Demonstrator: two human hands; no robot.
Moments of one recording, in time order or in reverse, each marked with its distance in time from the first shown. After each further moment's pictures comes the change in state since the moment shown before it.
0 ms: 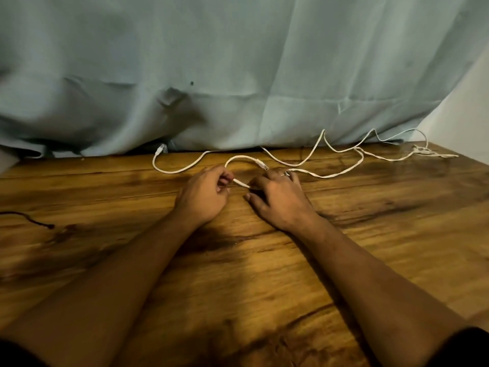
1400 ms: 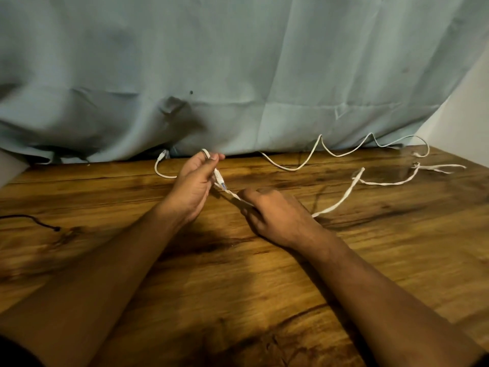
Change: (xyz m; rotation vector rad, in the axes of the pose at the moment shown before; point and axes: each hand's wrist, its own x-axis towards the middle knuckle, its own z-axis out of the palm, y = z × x) left_hand 0.007 0.022 -0.016 -1.175 0.108 -0.180; right_hand -0.029 -0.020 -0.032 0.126 -0.022 -0.224
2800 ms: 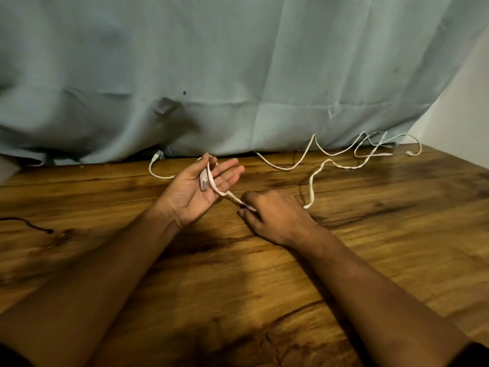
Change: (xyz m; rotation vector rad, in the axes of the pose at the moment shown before) left_hand -0.009 0.009 0.004 -0.537 -0.230 -0.382; right_hand -0.002 0.008 0.003 -0.089 -0.036 0.046
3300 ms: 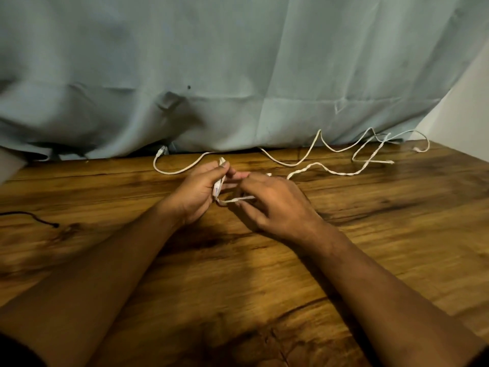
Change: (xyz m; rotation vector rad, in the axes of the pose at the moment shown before) left_hand 0.001 -0.010 -0.006 0.620 0.065 0.123; right_hand -0.002 -0.012 -0.016 0.112 0.262 -0.213
